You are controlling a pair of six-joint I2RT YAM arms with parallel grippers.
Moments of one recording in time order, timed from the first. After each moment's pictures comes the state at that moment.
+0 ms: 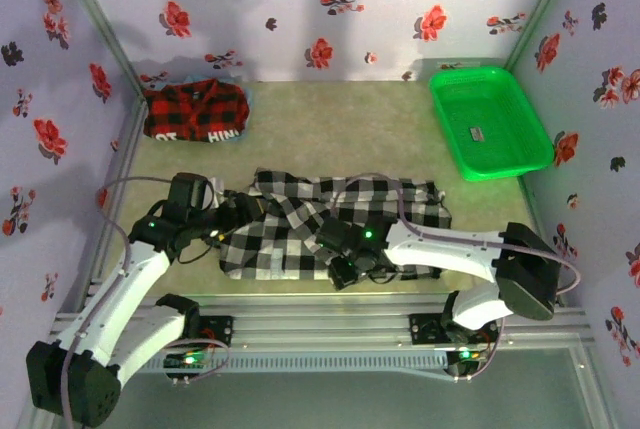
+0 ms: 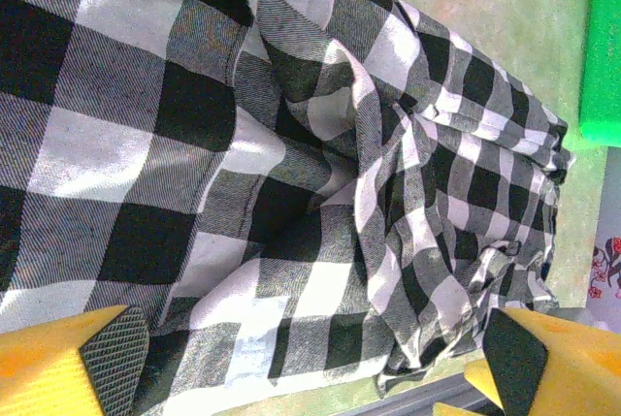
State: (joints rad) left arm -0.35 0.88 0.69 -0.69 0.34 -0.75; right arm 1.15 1.43 0.87 -0.86 -0.02 0.79
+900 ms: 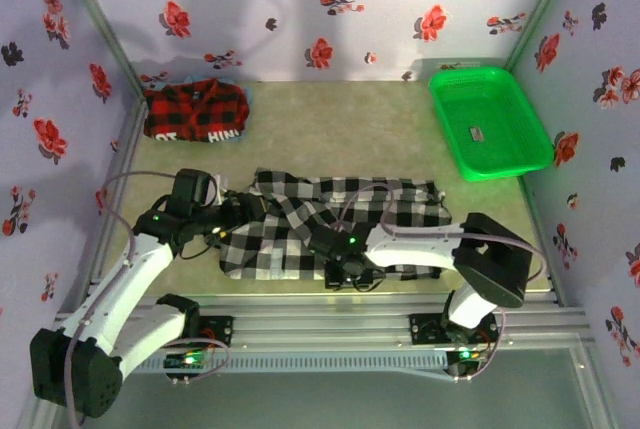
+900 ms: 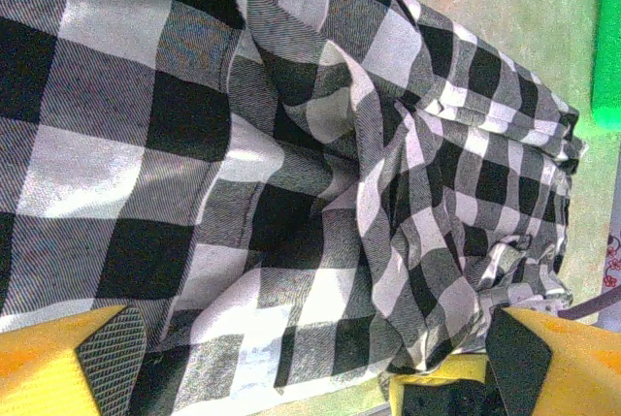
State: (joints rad) left arm -0.35 0.93 0.71 -0.67 0.35 -0.70; right arm 1.17 1.62 0.90 -0.75 -0.06 1.11
